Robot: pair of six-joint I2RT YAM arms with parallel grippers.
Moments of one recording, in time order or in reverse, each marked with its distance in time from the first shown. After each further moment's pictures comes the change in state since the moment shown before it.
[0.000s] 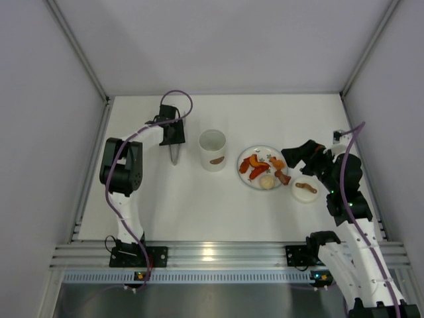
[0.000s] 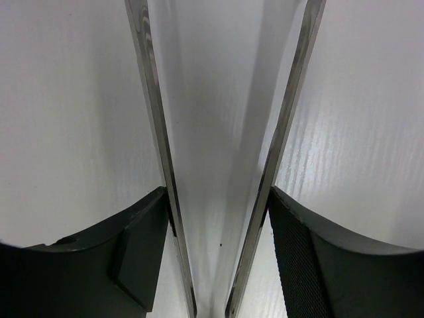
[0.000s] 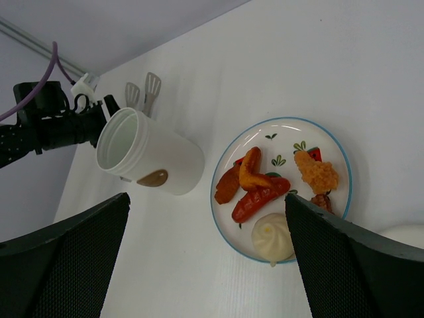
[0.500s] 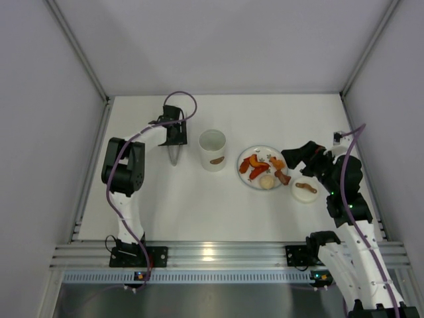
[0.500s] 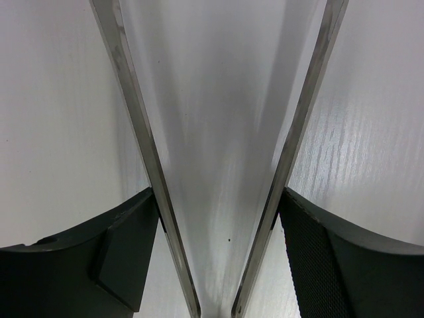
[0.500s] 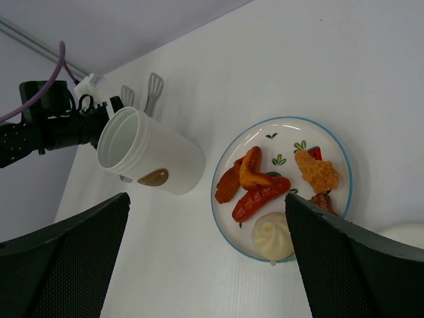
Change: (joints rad) left arm -0.030 0.008 0.013 -0.040 -0.105 0.040; right arm 0.000 -0.018 -0.012 -0.001 0.000 0.005
